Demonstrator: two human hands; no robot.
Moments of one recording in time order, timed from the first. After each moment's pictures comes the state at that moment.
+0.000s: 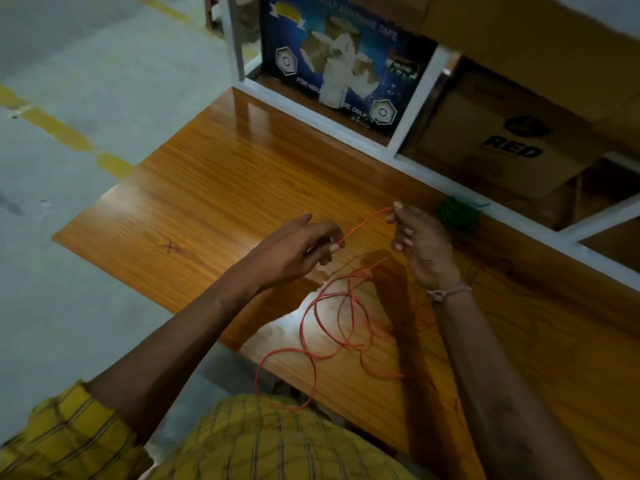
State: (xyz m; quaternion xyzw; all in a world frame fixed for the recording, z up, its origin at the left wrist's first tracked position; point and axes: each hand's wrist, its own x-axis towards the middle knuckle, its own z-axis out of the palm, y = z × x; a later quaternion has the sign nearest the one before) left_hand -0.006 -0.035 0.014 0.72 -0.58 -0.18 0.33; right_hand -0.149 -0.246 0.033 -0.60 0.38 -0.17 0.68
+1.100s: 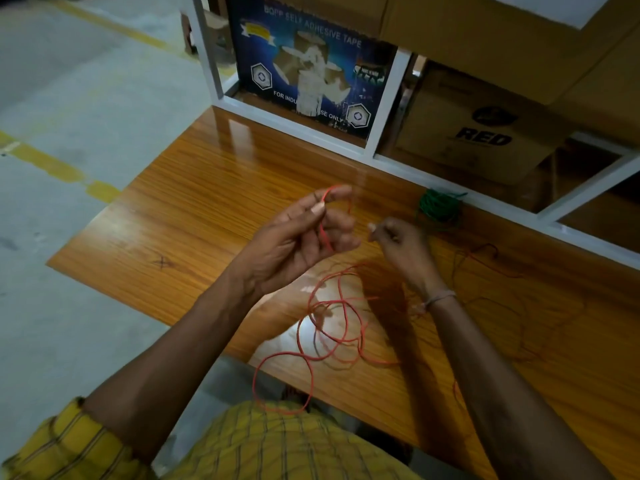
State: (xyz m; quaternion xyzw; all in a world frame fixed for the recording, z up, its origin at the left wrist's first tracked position) left_hand -0.041 -0.048 0.060 0.30 -0.26 -0.55 0.74; right_hand -0.179 -0.237 0.021 -0.83 0.34 -0.11 0.42
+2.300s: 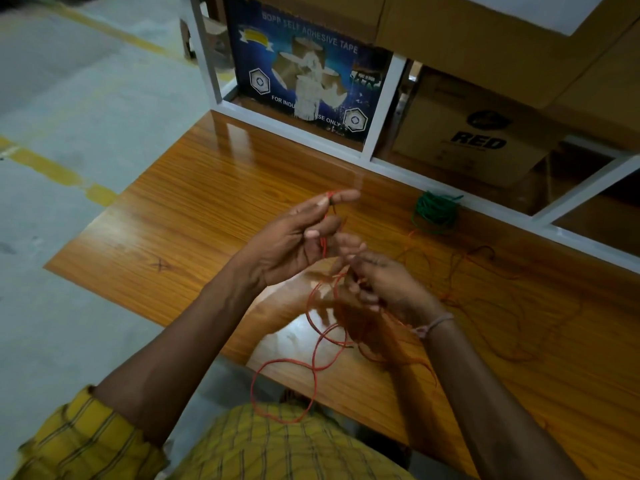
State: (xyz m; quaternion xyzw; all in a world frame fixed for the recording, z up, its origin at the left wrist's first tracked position) left_hand -0.033 -0.060 0.062 0.34 -0.27 -0.58 0.69; right_hand -0.193 -0.189 0.033 -0.62 0.29 0.05 0.73
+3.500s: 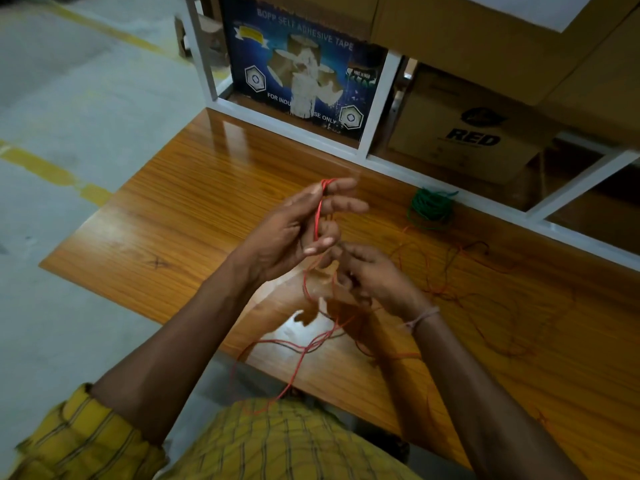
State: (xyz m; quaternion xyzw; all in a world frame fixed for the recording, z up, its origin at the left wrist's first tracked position) left_hand -0.036 -0.061 0.074 0.31 -0.27 -0.57 0.71; right_hand -0.187 -0.184 0.029 -0.70 0.27 0.02 0.66
